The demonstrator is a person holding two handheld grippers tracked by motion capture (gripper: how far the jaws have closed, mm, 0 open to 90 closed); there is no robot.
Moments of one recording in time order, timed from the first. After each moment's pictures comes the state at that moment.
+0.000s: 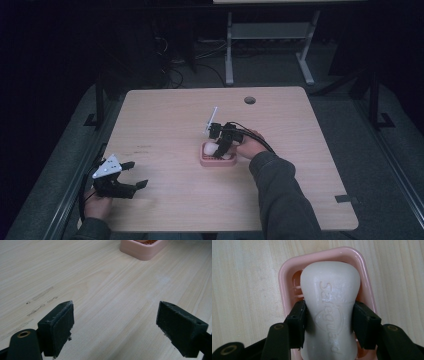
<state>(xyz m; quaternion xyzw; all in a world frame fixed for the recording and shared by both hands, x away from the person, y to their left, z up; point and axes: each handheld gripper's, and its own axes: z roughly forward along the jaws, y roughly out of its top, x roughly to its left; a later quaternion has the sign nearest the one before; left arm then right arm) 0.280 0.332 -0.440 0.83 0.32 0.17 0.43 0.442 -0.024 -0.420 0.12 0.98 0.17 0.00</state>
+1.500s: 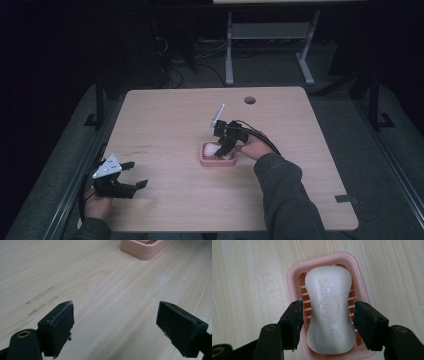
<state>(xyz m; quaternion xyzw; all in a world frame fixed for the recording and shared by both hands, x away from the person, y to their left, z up) 0.280 0.332 -0.440 0.83 0.32 0.17 0.43 0.435 -0.039 -0.405 0.14 0.97 0.20 0.01</state>
